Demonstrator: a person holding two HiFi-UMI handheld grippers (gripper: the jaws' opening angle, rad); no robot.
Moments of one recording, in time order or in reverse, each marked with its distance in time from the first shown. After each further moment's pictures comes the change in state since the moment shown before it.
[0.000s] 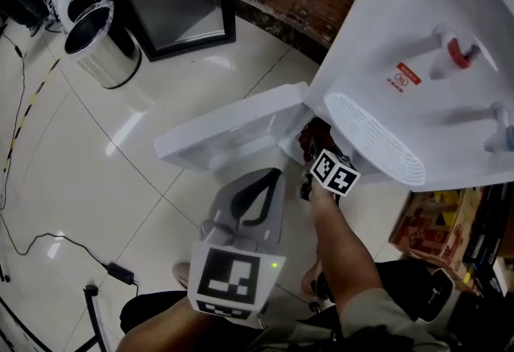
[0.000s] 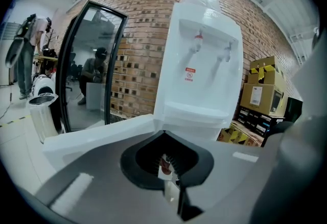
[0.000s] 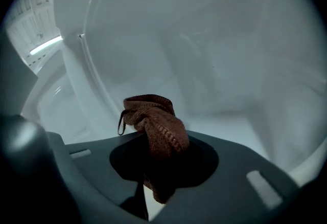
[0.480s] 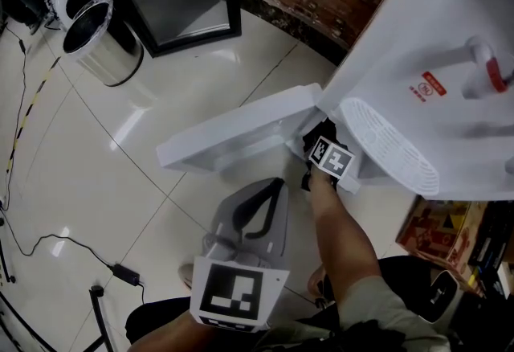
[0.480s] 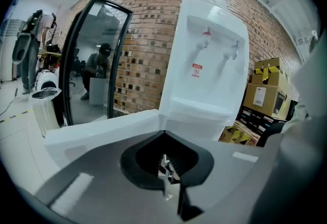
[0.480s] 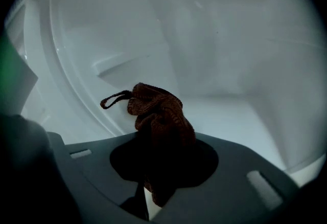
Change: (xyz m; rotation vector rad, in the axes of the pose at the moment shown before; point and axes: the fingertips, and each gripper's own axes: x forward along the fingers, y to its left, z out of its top) left arm 0.001 0.015 -0.007 -0.023 0.023 0.020; right arm 0.050 -0.022 -0.036 -0.026 0.162 -0.182
